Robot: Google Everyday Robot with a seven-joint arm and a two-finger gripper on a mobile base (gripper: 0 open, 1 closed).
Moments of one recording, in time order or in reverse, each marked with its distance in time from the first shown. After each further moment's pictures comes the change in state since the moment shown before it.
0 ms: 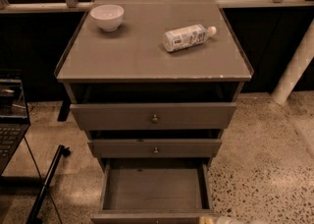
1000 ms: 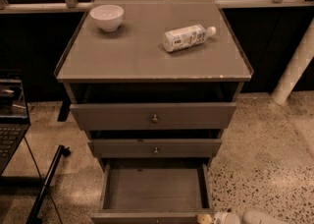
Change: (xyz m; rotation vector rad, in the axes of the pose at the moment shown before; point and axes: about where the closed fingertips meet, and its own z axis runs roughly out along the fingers) arm 0.006 -0.030 0.040 -0.024 0.096 0.067
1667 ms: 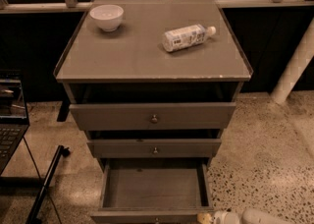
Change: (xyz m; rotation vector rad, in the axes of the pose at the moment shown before) arm -0.004 0.000 0.000 0.001 -0.001 0.004
